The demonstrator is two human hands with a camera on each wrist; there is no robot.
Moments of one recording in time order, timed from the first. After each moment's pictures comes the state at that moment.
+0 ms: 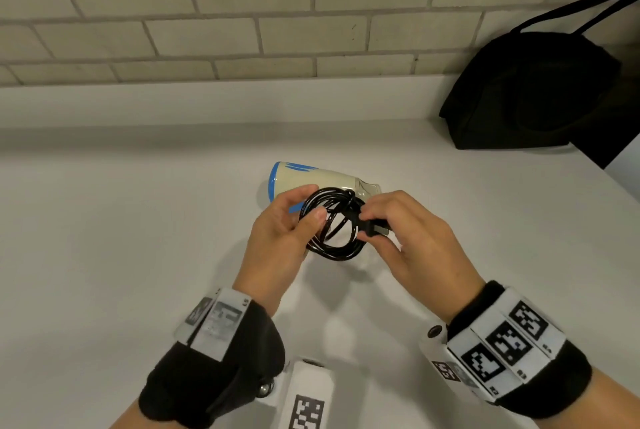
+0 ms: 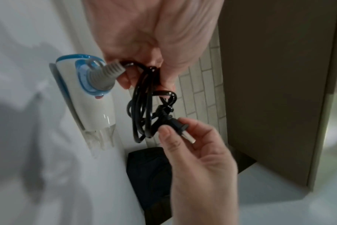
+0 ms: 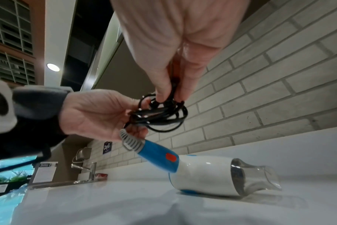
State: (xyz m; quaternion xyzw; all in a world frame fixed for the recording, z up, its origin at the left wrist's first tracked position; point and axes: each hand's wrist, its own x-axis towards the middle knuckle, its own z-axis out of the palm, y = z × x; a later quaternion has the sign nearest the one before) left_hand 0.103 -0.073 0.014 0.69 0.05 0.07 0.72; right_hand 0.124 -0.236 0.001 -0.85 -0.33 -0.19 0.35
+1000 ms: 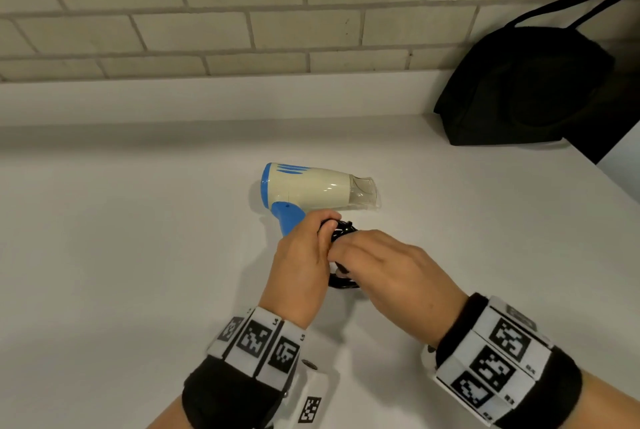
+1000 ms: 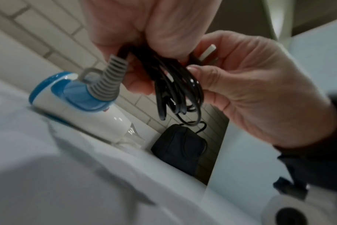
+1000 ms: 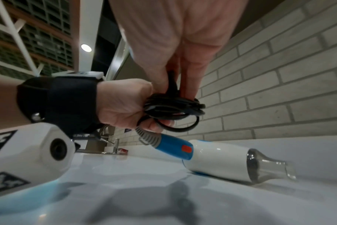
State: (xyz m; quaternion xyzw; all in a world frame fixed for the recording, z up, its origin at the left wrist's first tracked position) left_hand 0.104 -0.091 -0.021 0.86 -0.04 0.15 0.49; right_hand 0.105 -0.229 -0.005 -0.87 -0.43 -0.14 0.20
